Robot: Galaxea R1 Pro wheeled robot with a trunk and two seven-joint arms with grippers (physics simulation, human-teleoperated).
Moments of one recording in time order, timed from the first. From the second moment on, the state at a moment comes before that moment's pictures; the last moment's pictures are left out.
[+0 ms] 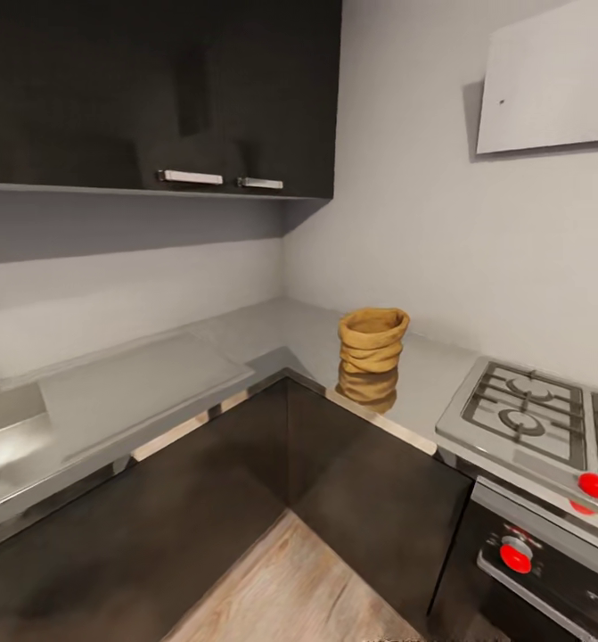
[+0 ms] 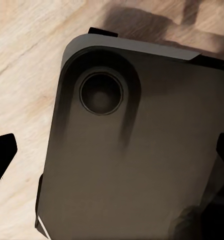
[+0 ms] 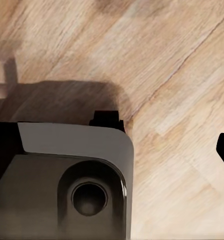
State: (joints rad) left arm 0.00 0.00 0.01 -0.05 0.21 -0.07 0.00; right arm -0.21 -0.08 -0.26 0.03 0.27 -0.06 0.08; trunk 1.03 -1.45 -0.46
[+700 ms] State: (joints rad) left arm 0.00 0.00 0.01 -0.05 0.21 -0.06 -0.01; right arm -0.21 -0.08 -0.26 0.03 0.27 -0.06 0.08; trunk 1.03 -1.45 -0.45
